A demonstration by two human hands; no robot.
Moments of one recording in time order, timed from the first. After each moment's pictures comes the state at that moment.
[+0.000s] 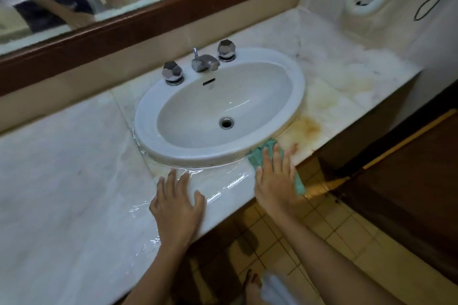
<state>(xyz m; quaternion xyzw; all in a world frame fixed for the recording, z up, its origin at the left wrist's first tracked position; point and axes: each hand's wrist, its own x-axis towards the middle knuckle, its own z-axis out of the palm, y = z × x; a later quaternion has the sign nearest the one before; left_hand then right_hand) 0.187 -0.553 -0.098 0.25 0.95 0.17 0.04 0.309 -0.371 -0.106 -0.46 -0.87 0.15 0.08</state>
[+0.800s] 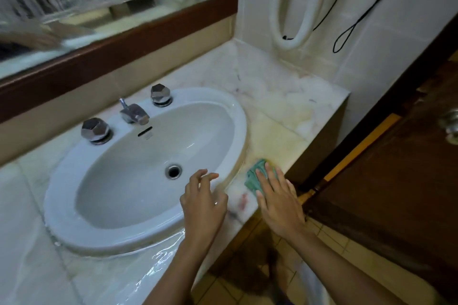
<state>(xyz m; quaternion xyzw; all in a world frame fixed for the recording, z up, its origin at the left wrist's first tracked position) 0.219 -0.334 -0.054 0.39 0.84 0.34 0.13 0.376 -0.225 -0.095 -0.44 -0.89 0.13 0.03</state>
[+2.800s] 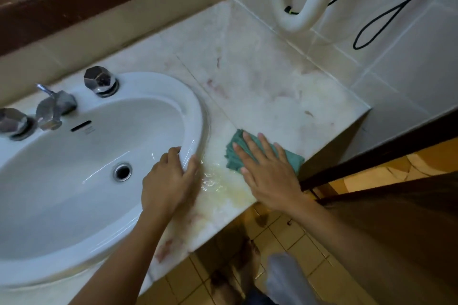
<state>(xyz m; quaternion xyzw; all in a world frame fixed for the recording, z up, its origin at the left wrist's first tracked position) 0.216 -0.153 -0.069 0.27 0.94 0.13 0.14 0.382 0.006 -0.090 -0.24 -0.96 0.12 -0.05</state>
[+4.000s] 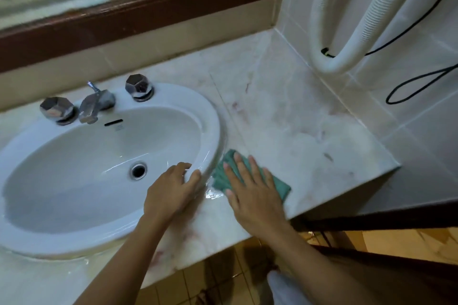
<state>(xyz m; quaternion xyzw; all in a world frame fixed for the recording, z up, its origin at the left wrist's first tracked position) 0.211 -0.148 -0.067 0.17 0.95 0.18 0.18 0.346 0.003 -0.090 -0.17 -0.98 0.13 -0.03</state>
